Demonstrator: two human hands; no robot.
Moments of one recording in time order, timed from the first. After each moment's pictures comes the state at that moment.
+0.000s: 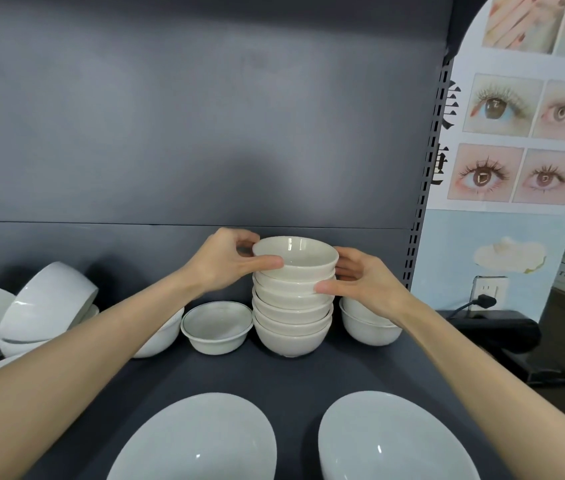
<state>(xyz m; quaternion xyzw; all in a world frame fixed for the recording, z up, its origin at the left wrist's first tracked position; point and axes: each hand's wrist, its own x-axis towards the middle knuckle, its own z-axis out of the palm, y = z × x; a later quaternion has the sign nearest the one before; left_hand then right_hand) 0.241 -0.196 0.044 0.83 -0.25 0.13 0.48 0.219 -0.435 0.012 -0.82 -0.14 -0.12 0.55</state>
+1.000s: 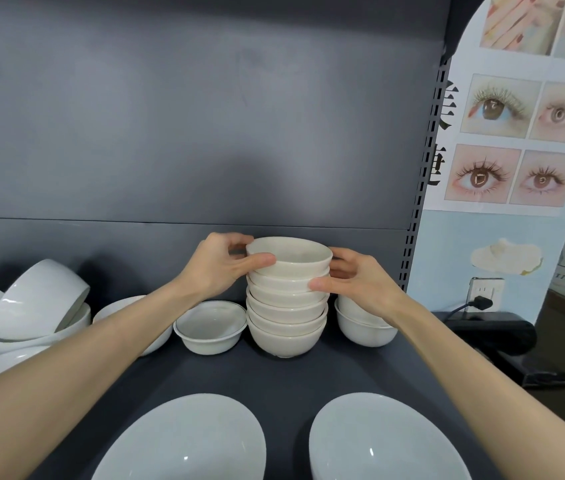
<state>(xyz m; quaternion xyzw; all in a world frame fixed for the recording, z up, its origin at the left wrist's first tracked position) 0.250 -0.199 0.027 0.79 -0.24 0.15 0.55 0.222 -0.437 0.013 -0.82 -0.14 -0.11 0.54</state>
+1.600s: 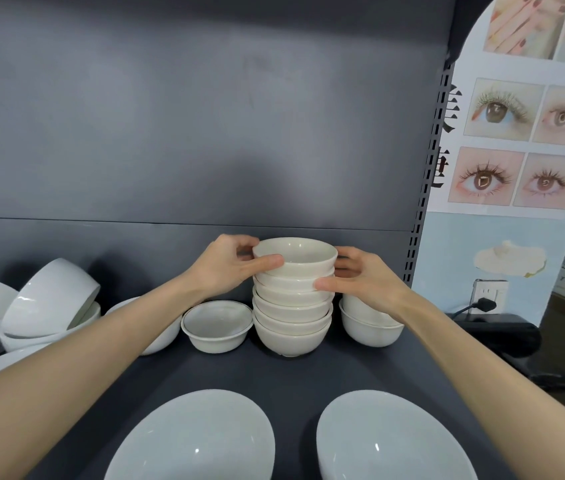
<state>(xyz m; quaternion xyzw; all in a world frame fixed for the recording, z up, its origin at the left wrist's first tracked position) 0.239 -0.195 0.034 0.81 -0.25 0.09 0.52 0.221 -0.437 0.018 -0.84 -0.13 -0.10 0.52</state>
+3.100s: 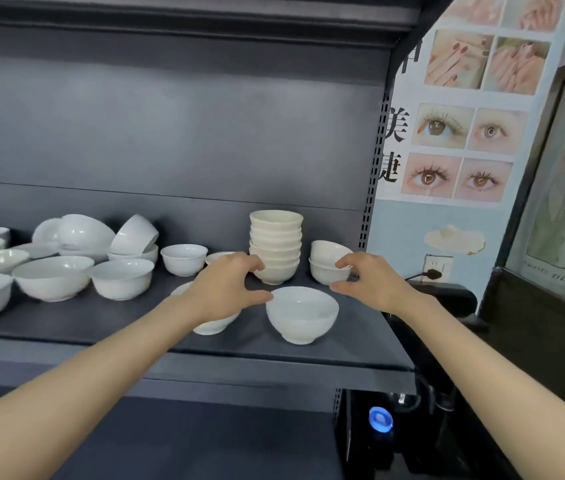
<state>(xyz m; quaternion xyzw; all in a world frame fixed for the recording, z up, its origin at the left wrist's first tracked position) -0.009 -0.229 0.007 0.93 -0.19 0.21 0.22 0.007 -0.484 0.022 -0.96 -0.13 -0.15 0.22</state>
